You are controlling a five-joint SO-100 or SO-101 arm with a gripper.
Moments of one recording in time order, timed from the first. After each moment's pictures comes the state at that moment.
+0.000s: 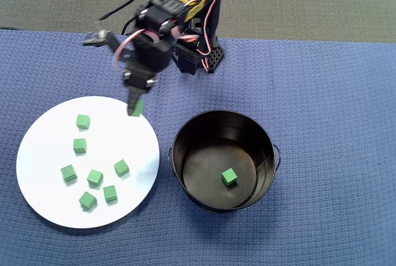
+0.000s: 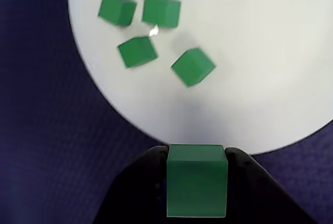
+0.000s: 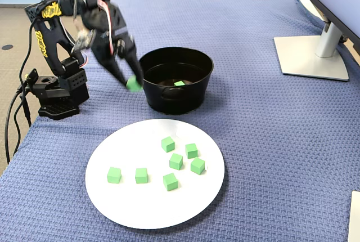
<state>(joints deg) 27.5 113.7 94.2 73.9 -22.9</state>
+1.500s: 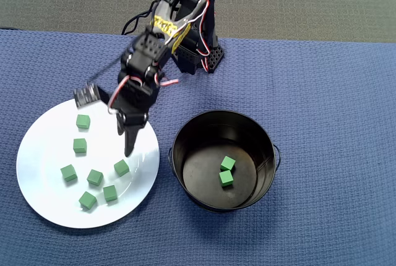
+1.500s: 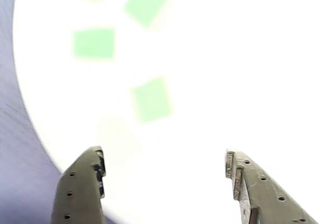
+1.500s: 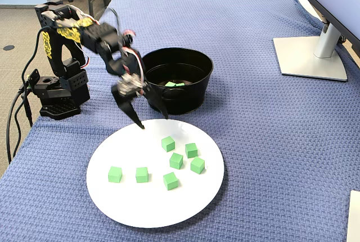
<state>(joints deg) 31.6 93.7 107.8 45.1 -58.8</state>
